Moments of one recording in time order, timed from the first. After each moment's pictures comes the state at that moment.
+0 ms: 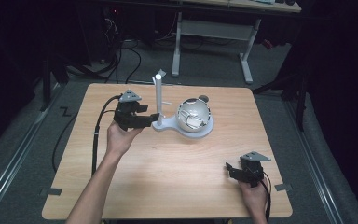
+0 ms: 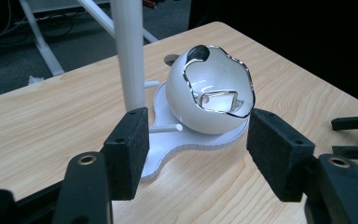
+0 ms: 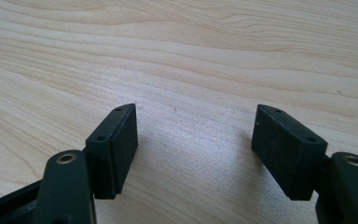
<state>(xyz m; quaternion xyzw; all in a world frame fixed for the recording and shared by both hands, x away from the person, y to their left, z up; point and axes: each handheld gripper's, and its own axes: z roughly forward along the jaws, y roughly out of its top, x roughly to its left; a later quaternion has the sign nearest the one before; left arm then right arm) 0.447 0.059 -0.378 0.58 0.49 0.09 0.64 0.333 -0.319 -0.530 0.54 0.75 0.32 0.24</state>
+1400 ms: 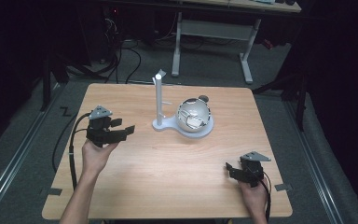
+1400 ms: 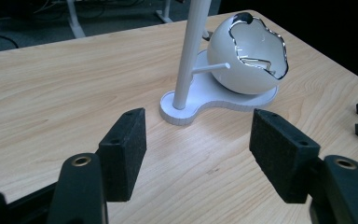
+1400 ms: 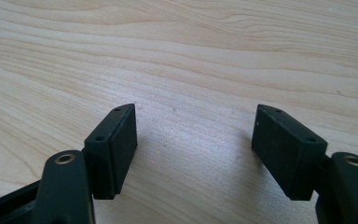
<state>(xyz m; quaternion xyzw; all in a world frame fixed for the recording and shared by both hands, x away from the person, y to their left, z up) 0.415 0.129 -0.405 0.54 0.55 0.12 0.63 0.333 -0.319 -0.530 0.54 0.75 0.31 0.24</state>
